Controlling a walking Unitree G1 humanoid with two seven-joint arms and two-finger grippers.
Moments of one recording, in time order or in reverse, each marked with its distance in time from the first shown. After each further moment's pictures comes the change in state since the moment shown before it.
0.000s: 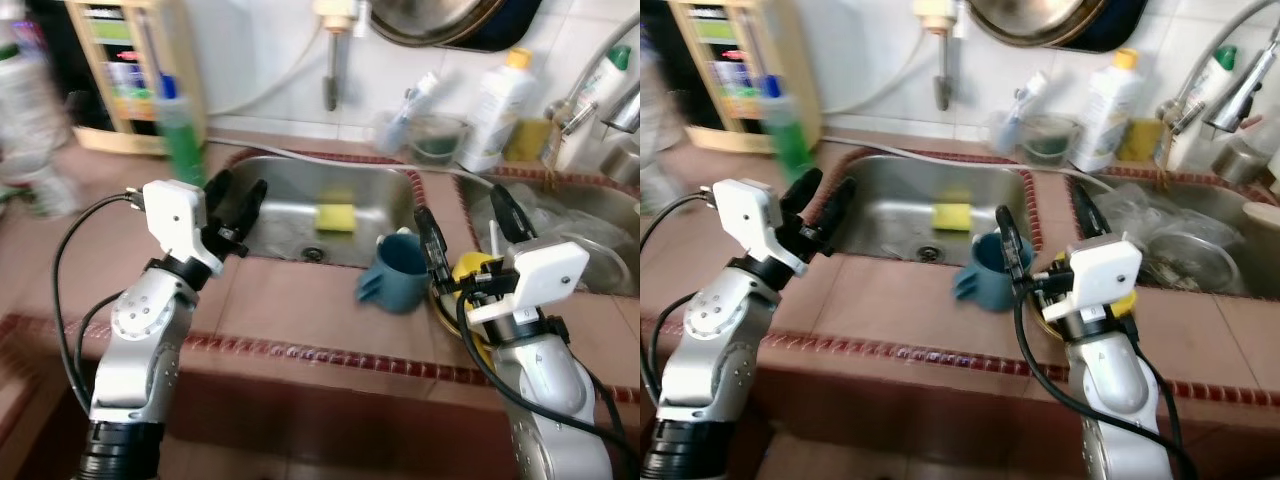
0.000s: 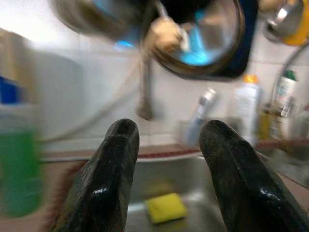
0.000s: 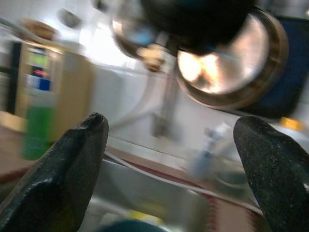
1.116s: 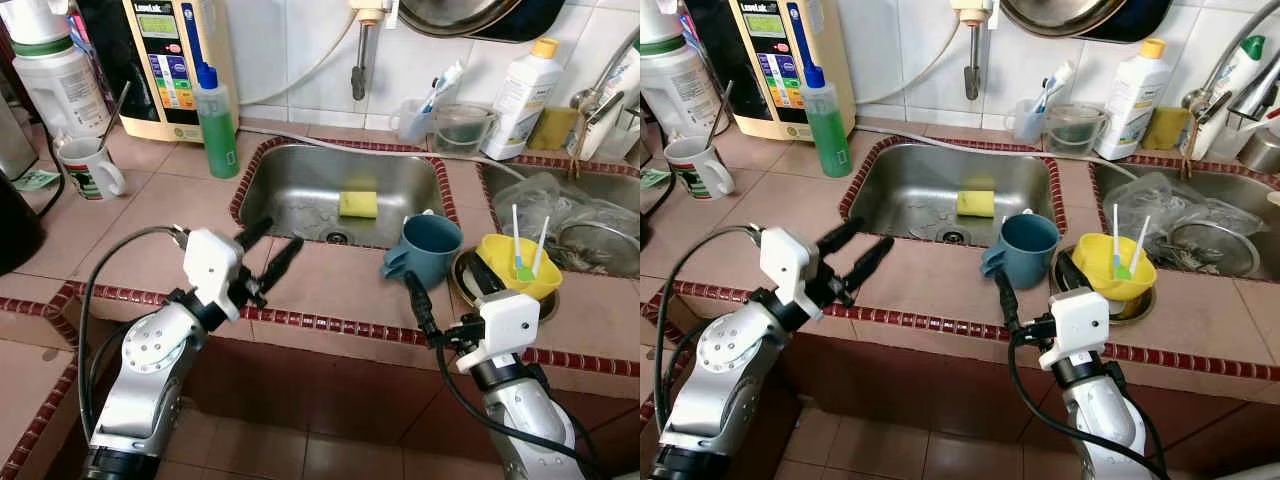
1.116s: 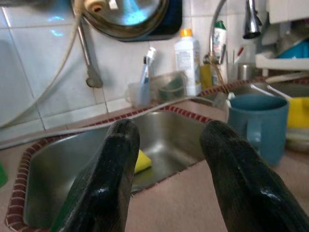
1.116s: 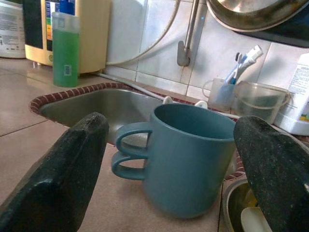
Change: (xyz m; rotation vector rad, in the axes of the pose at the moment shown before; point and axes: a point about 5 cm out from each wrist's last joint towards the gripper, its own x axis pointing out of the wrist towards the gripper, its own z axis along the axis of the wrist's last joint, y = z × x) left arm -0.028 -0.021 -0.034 0.087 0.097 -0.274; right arm -0.041 0.004 -0.055 0.000 0.234 0.020
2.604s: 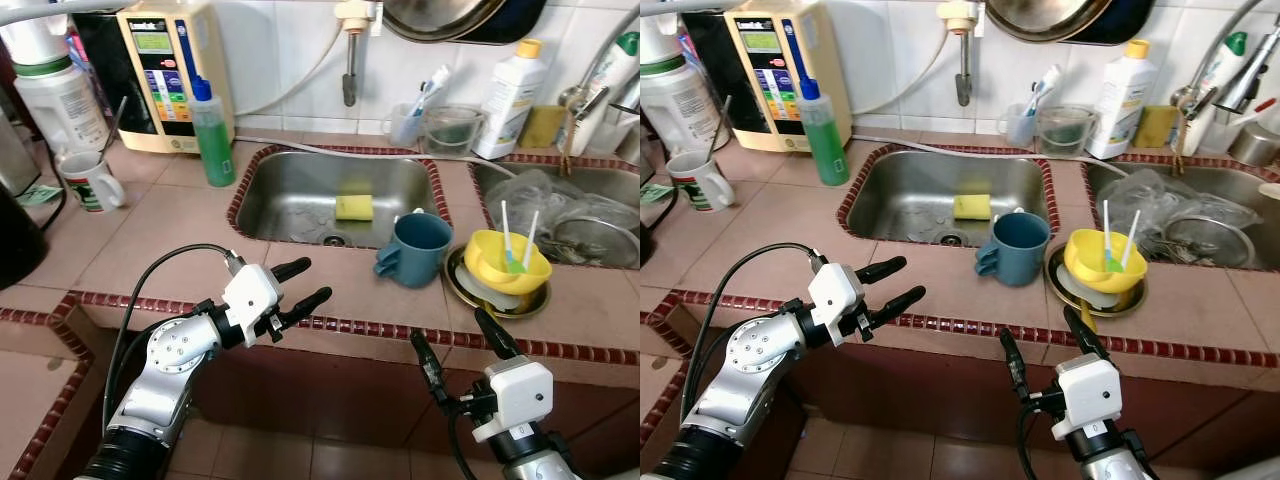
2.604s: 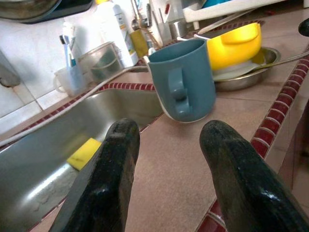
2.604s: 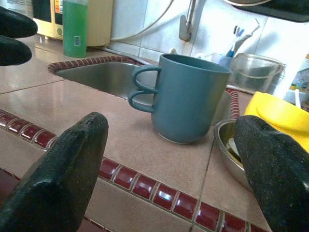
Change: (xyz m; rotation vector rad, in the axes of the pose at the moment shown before) left arm 0.008 -0.016 -0.034 0.119 0.104 -0.281; right arm -0.059 0.008 -0.014 -0.033 0.095 0.028
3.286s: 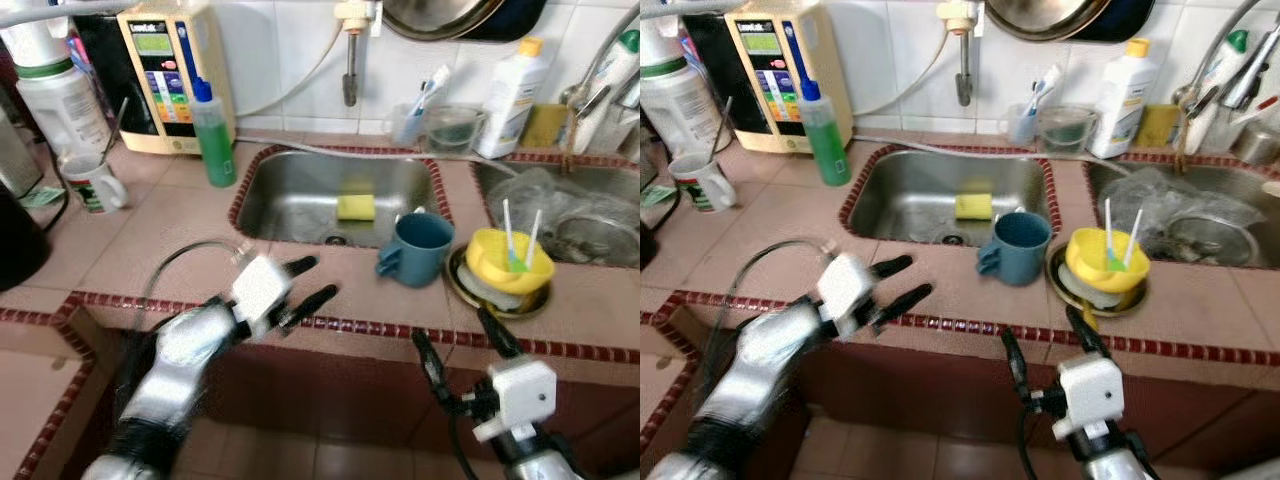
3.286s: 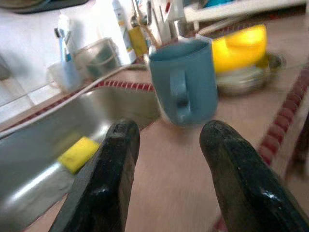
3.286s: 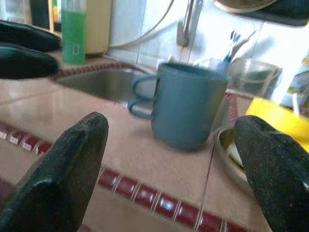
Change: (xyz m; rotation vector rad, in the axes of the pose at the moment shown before) left arm 0.030 0.001 0.003 -0.066 -0.023 -0.012; right arm 0.004 0.000 0.008 0.003 -0.030 -0.017
